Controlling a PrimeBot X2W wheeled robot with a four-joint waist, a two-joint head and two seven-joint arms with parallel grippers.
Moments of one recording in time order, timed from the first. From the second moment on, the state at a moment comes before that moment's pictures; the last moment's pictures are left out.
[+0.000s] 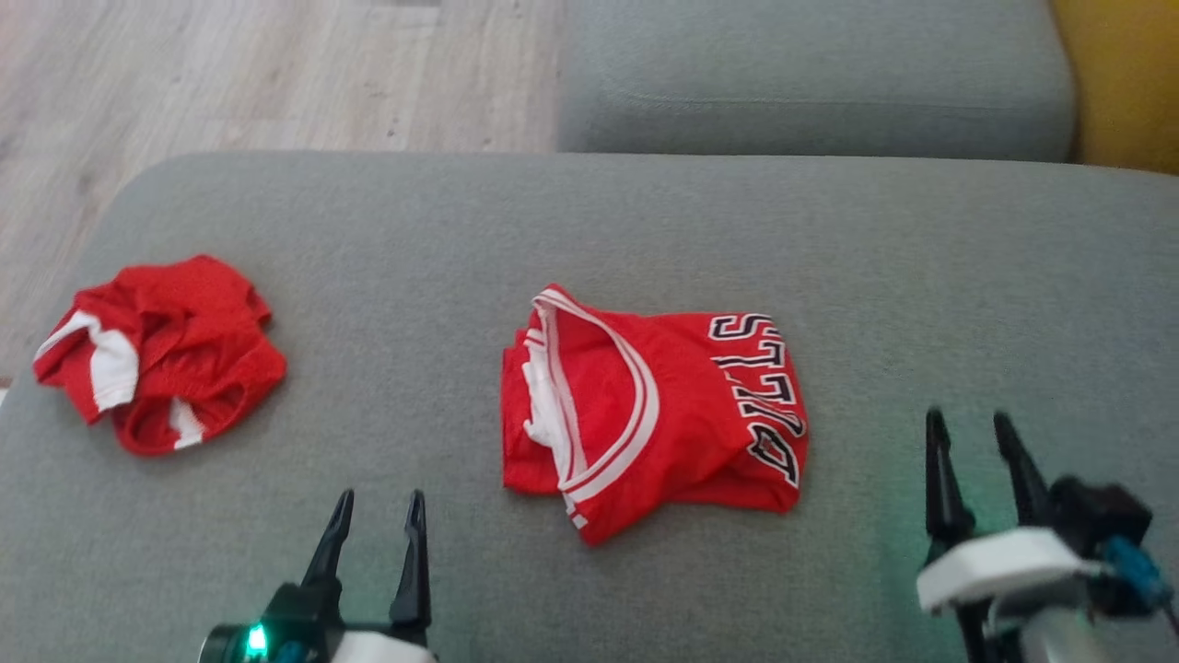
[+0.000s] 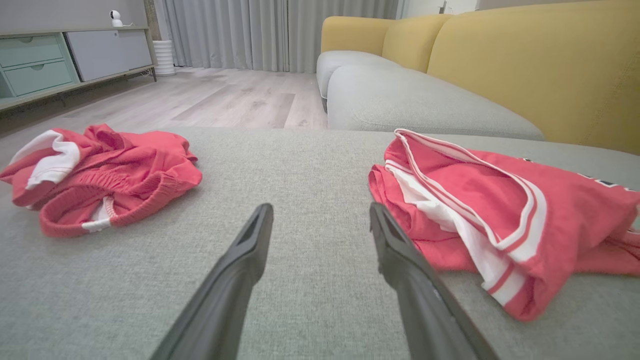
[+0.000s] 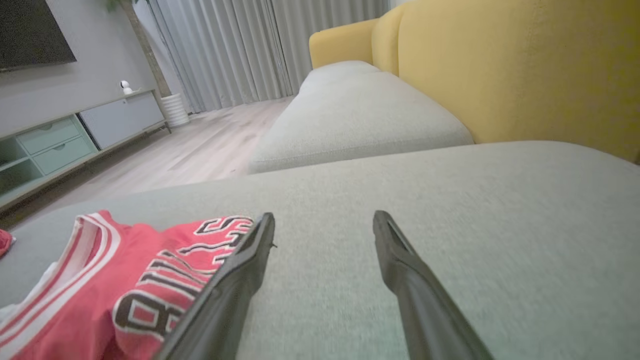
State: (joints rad) left arm 0.02 0.05 -0.20 0.37 -0.16 0.01 -0.25; right arm -0.07 -0.05 -0.05 0.43 0.19 0.13 -0.25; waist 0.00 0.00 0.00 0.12
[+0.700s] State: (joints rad) left arm 0.07 0.05 -0.23 0.35 -0.16 0.01 -0.25; right arm -0.06 -0.04 0.36 0.47 0.23 0.13 -0.25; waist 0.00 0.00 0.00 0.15
